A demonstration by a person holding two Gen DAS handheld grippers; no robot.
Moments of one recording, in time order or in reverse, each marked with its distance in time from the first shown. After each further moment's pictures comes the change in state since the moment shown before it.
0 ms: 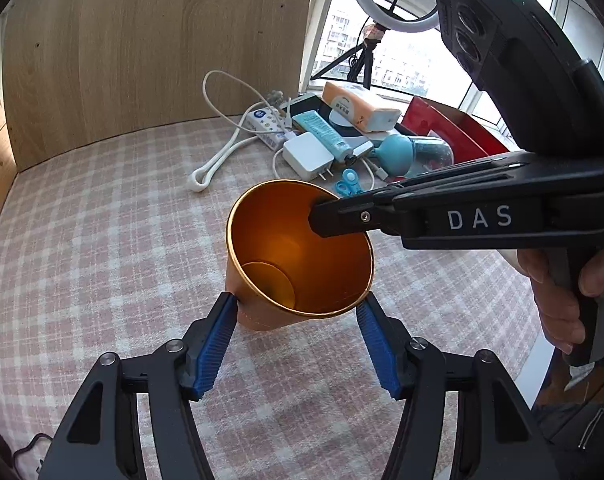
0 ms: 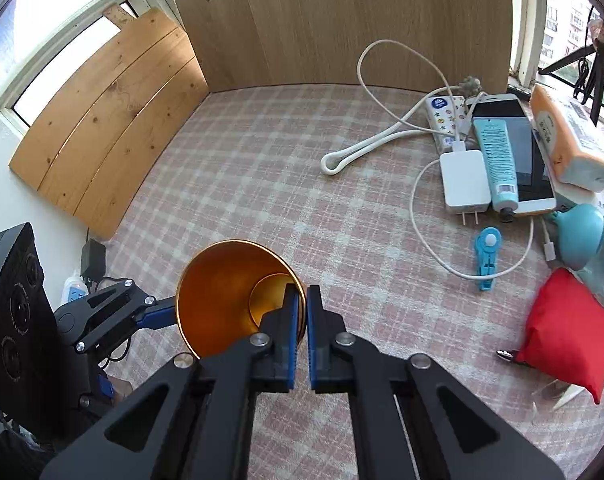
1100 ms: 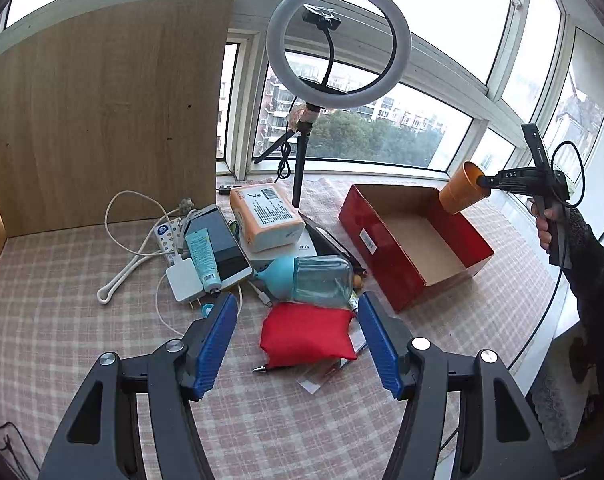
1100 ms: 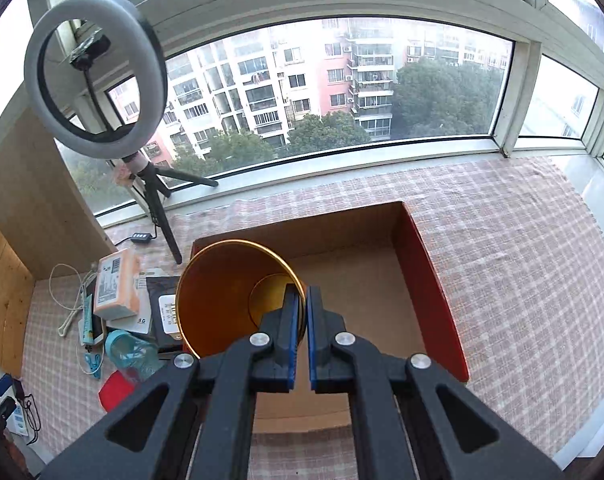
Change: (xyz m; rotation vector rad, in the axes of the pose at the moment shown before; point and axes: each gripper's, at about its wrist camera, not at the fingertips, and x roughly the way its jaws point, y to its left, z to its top) left arm 0.001 -0.174 0.127 -0.088 -0.130 0.086; right arm -0.298 -0.478 0.026 0.390 -0.259 -0.402
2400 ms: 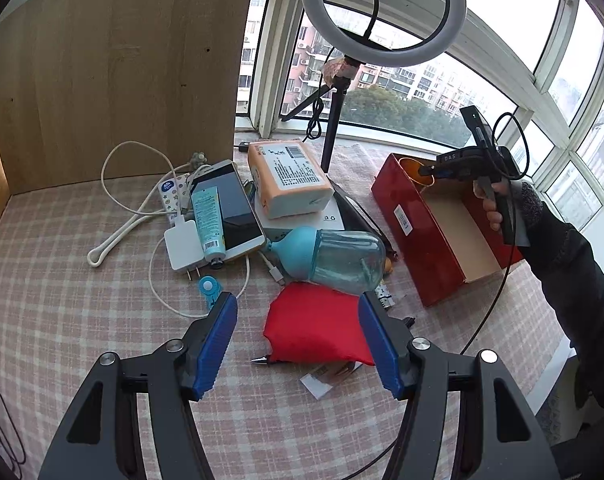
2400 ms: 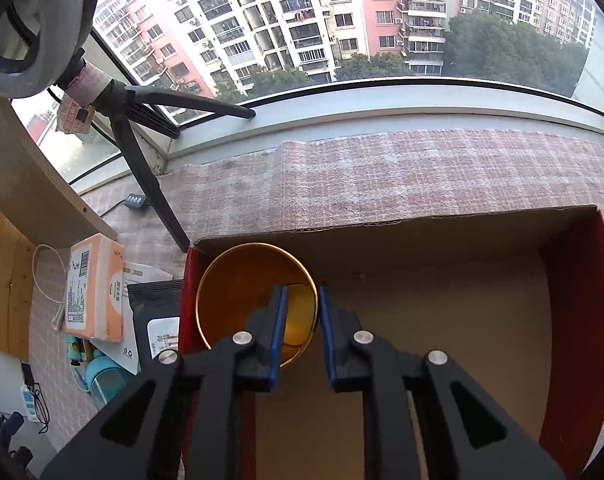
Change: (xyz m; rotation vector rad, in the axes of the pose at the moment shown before) left arm 0.050 0.003 -0.006 -0.088 0.114 0.081; right arm 0.180 0.072 0.022 -0.085 0.234 0.175
